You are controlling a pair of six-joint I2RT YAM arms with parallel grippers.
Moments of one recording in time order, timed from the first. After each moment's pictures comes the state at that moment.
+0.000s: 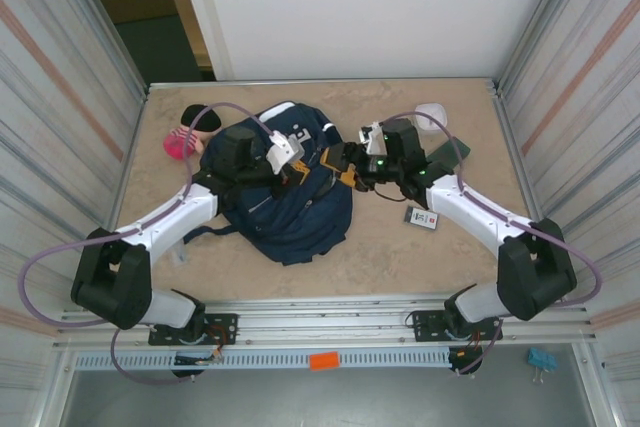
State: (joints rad) left arm -0.45 1.39 0.90 -0.05 0.64 0.33; right arm 0.53 1.44 0.97 -0.04 -0.62 1.07
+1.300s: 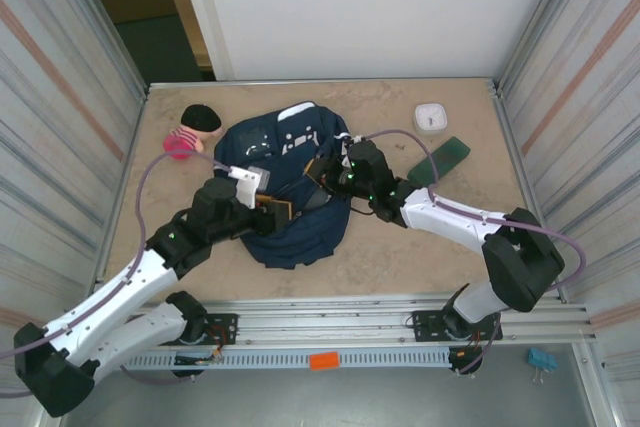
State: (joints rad) left arm -0.68 0.81 0.66 -0.36 0.15 -0.46; right arm 0.76 1.49 0.91 0.18 -0.17 1.28
